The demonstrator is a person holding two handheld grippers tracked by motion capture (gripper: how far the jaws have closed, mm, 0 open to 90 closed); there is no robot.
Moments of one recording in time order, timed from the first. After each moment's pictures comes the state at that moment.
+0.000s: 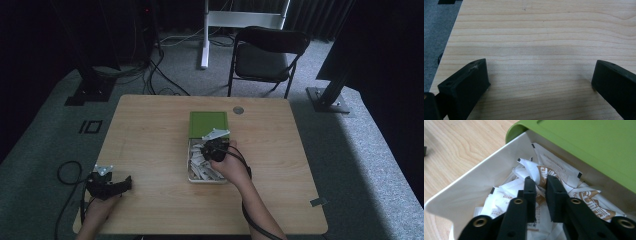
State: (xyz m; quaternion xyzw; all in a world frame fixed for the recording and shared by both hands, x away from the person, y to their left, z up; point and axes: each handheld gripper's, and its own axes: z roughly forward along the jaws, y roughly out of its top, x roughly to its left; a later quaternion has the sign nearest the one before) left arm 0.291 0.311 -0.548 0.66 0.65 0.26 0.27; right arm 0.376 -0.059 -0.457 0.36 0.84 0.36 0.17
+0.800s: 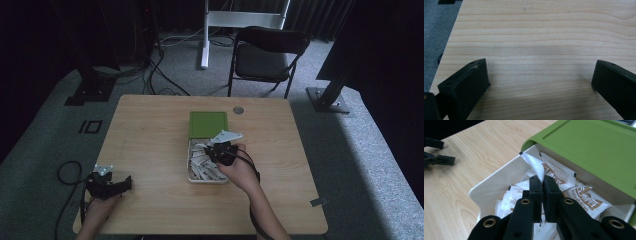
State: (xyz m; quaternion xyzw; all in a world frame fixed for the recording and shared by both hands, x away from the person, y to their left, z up) left arm 0.291 0.311 -0.548 0.67 0.65 0.26 0.26; right arm 0.352 -0.082 -0.436 0.34 0.83 0.42 0.16
